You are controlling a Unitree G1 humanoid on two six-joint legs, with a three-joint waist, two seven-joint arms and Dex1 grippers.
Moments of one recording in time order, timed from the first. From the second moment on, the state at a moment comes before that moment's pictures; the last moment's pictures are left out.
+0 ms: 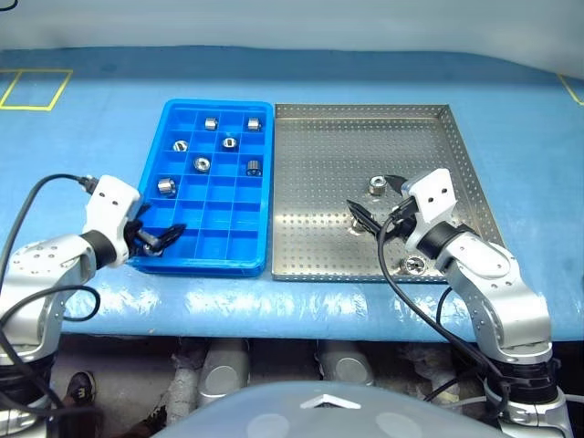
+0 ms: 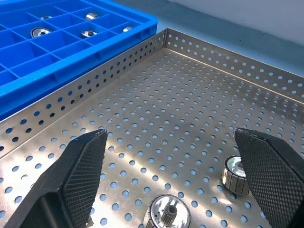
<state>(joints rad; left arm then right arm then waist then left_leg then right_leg) -0.03 0.68 0.31 -0.49 -0.45 0.93 -0.64 0.00 -0.48 -0.06 -0.56 0.28 0.62 0.44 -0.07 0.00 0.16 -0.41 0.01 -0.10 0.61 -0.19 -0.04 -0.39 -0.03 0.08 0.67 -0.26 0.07</state>
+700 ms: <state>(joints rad) -0.57 0.12 -0.43 0.12 -0.27 0.70 -0.61 0.15 -0.47 -0.15 -0.68 0.25 0.66 0.32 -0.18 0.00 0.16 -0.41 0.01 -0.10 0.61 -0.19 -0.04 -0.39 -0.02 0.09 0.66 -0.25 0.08</state>
